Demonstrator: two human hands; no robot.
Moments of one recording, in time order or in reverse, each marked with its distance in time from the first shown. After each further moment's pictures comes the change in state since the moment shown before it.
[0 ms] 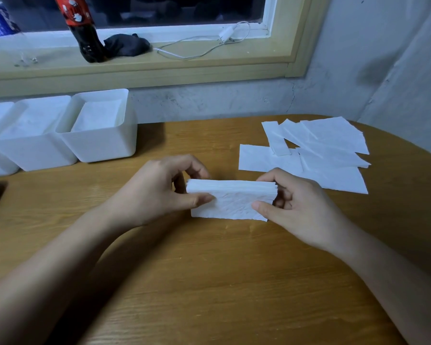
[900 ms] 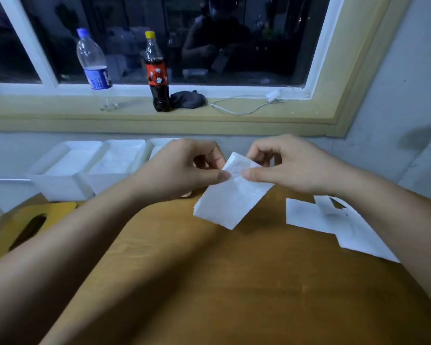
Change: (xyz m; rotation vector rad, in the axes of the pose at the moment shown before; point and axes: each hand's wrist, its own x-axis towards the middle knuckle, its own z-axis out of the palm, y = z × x) left_hand 0.018 0.006 -0.128 -0.013 0.135 -0.089; right_hand 0.147 -0.161 -0.028 -0.132 -0.198 -0.250
